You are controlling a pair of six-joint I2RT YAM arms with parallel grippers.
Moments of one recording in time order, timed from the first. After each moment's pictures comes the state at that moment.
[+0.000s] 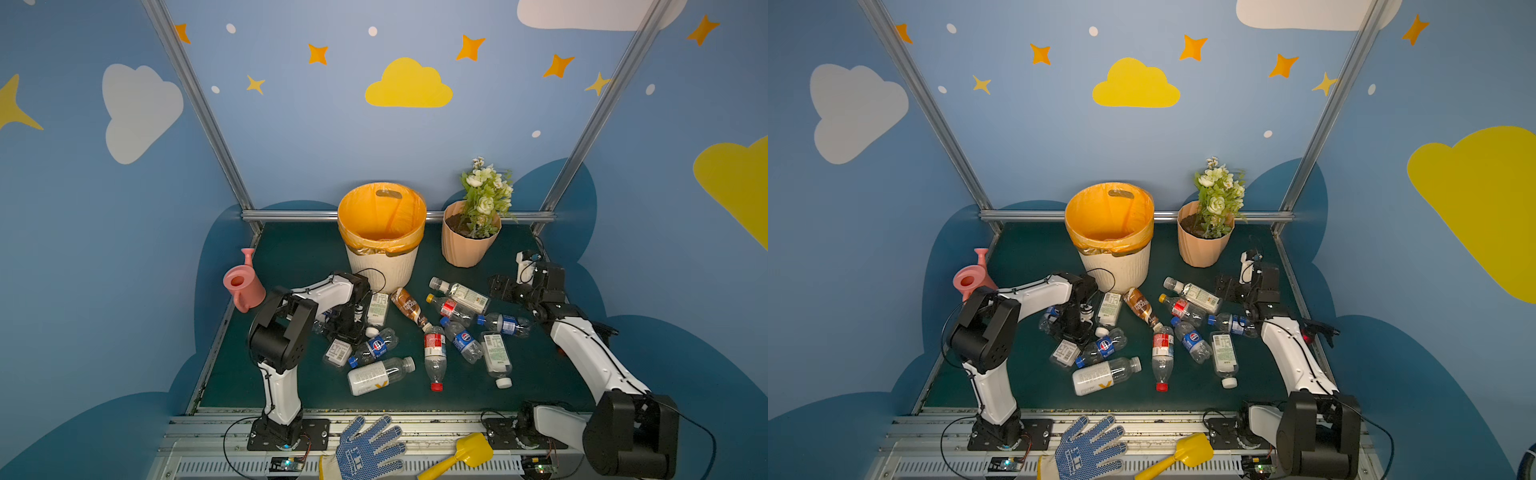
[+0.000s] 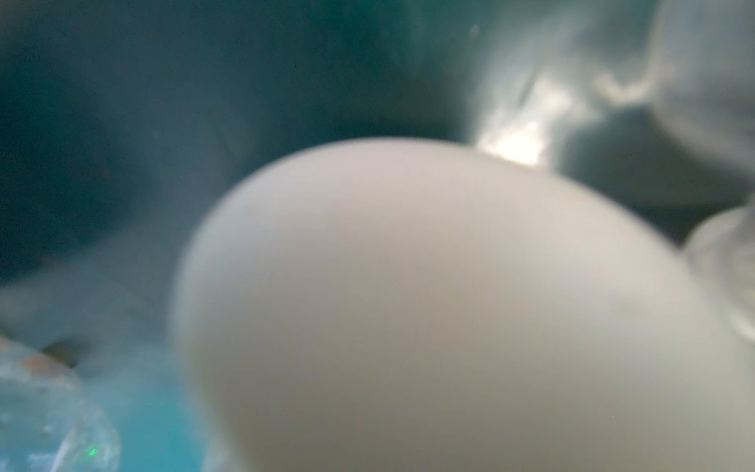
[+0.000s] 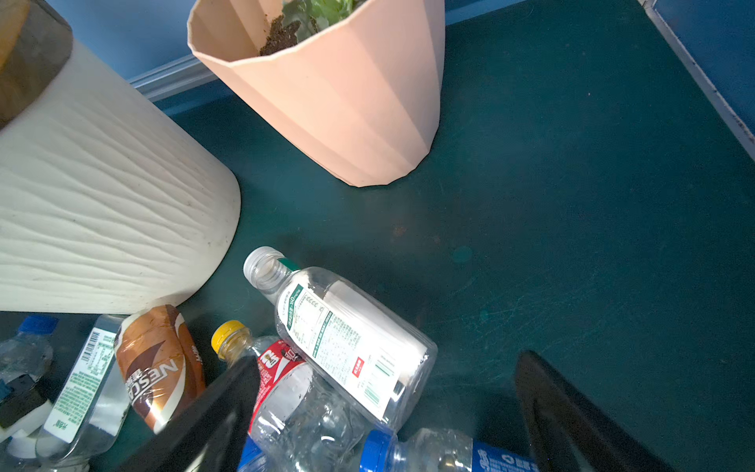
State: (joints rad) left arm -0.44 1.89 1.20 -1.14 0.04 -0.09; right arm 0.01 1.19 0.79 -0.24 -0.22 0.20
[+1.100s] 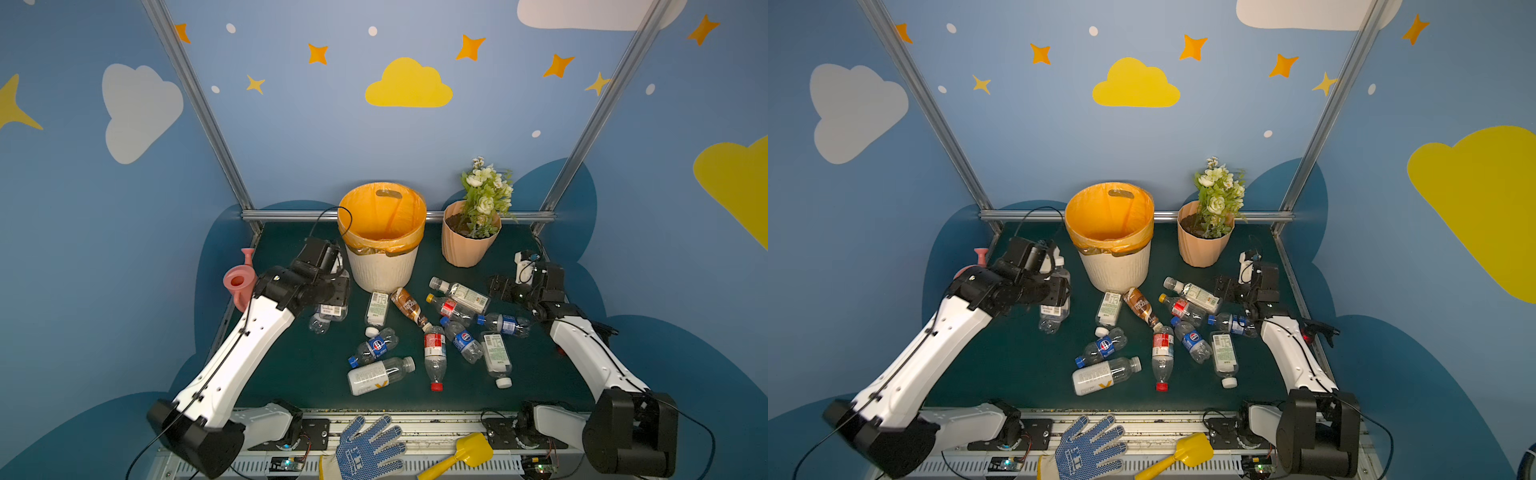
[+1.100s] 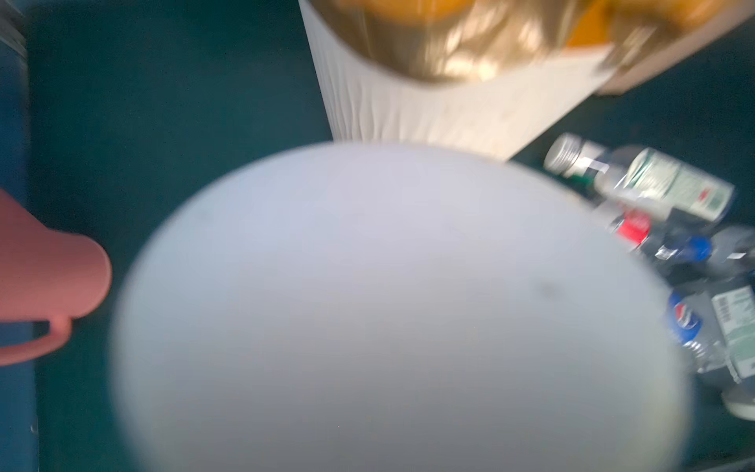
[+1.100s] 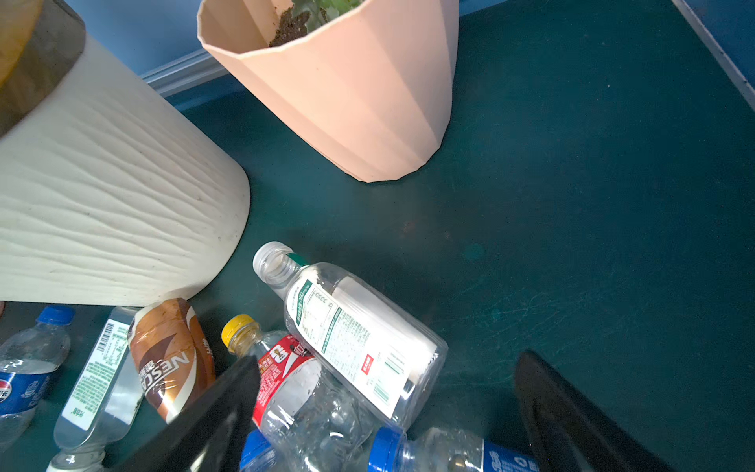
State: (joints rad) left arm -0.43 1.19 1.40 -1.07 -0.12 -0.27; right arm 0.01 1.20 0.79 -0.24 -0.25 0.20
